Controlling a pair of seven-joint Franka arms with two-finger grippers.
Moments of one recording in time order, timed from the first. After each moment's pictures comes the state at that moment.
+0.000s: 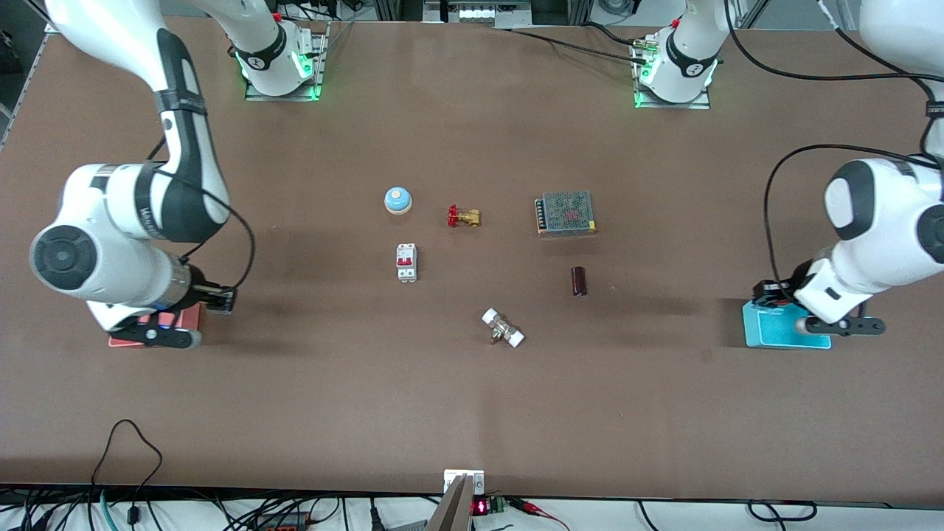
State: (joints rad) left arm 0.22 0.40 -0.10 -1.79 0.04 2.16 0.10; right arm 0.39 0.55 -0.40 -1.48 0.13 1.87 0.13
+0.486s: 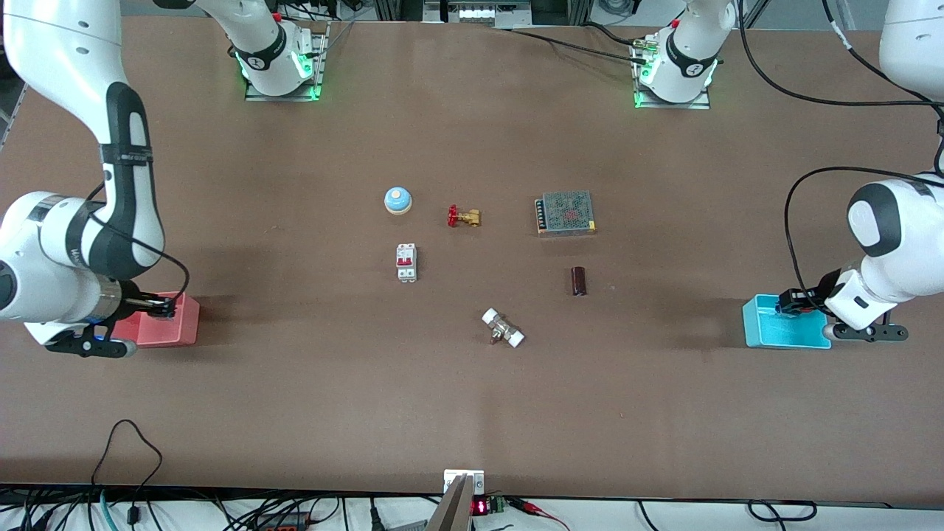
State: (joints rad) left arm 0.32 0.52 -0.10 -1.78 0.04 2.29 0.20; right arm 0.21 0.65 -0.41 -1.48 0.13 1.95 -0.11
